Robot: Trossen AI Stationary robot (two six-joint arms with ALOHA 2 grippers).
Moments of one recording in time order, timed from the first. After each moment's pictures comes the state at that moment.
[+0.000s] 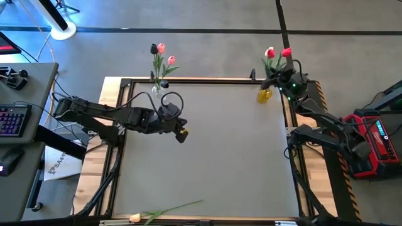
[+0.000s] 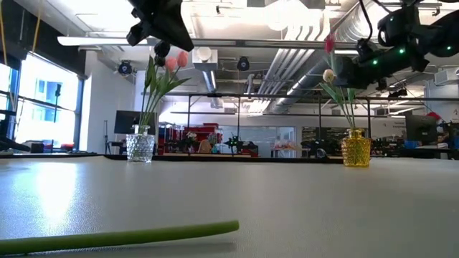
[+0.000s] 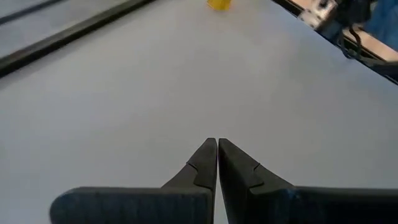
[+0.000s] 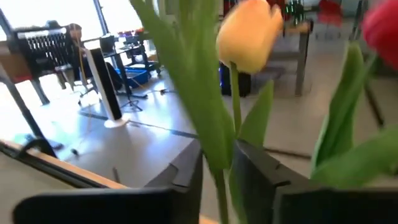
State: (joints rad) left arm -0.14 1.34 1.12 -0.58 -0.50 -0.70; right arm -1.06 0.88 0.41 0.40 0.01 0.08
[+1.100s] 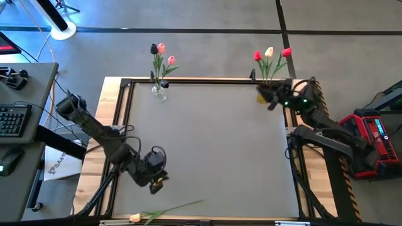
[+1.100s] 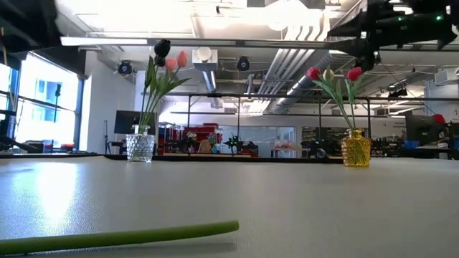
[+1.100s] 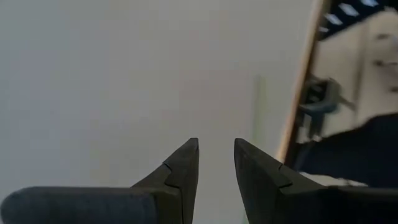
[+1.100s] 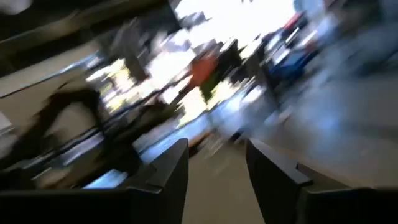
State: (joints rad) left arm -0.71 1.34 0.90 -0.48 -0.32 -1.12; right arm -0.73 0.54 0.41 0.23 -0.27 0.43
